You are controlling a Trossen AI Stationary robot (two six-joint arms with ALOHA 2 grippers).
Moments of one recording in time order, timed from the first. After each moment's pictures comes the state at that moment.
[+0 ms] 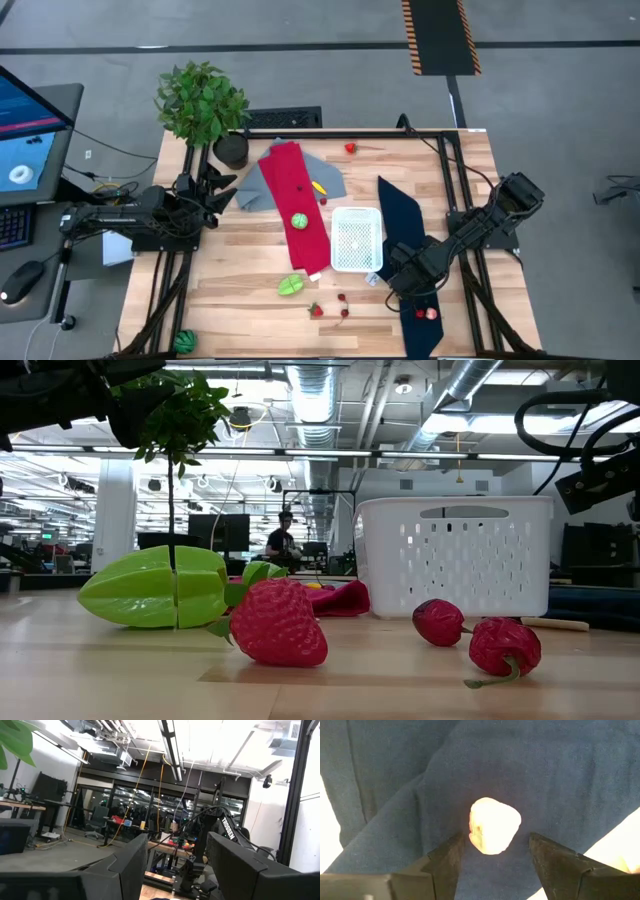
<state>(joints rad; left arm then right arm) 0.06 0.17 0.03 0.60 -0.19 -0.17 0.63 1.66 0.86 -0.92 0.03 1.26</state>
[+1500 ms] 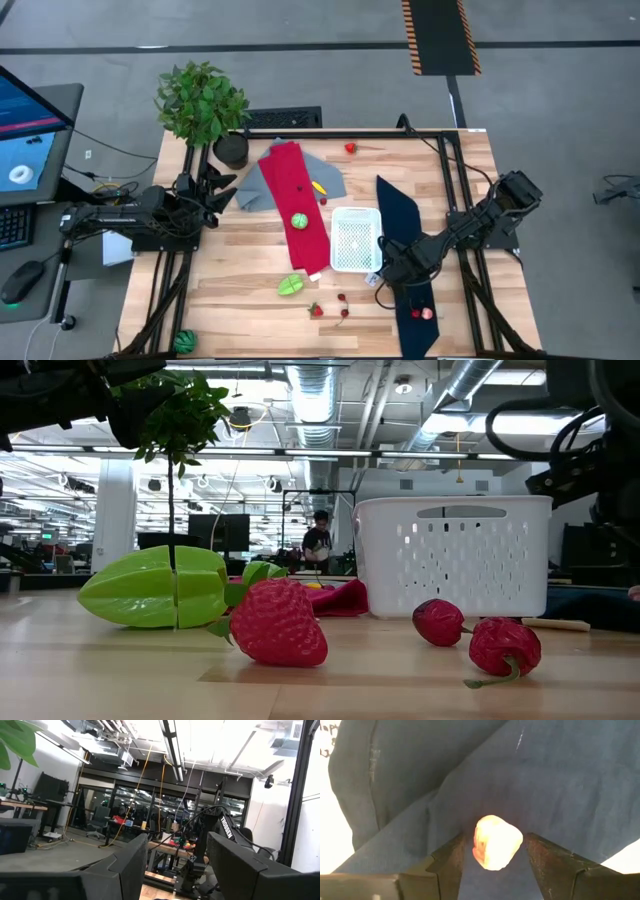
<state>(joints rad) 0.06 0.17 0.03 0.60 -0.20 -0.17 0.55 1.66 0.88 -0.89 0.03 1.09</state>
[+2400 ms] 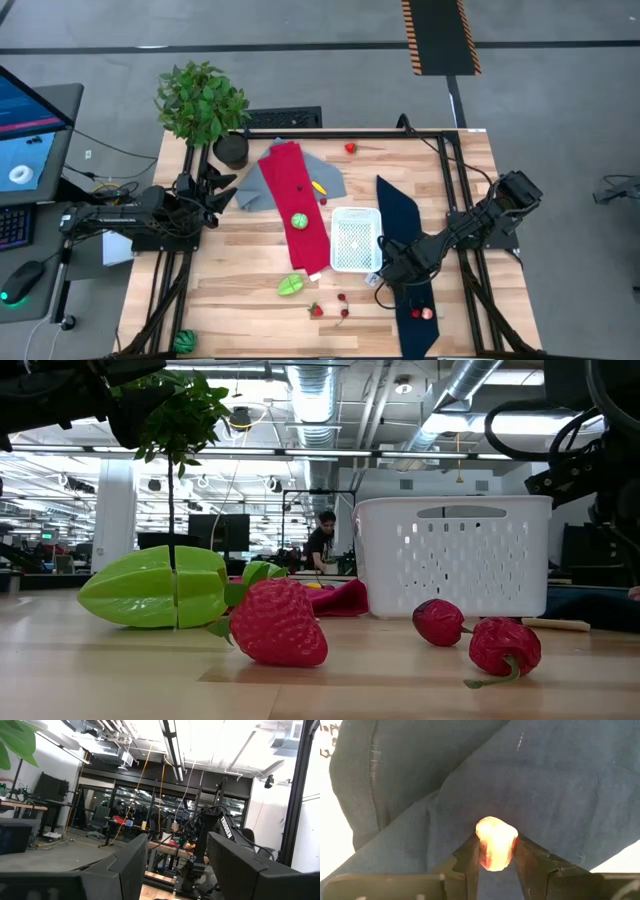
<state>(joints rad) 0.06 0.17 0.03 0.60 -0.20 -0.17 0.54 1.66 0.88 -0.90 0.03 1.08</state>
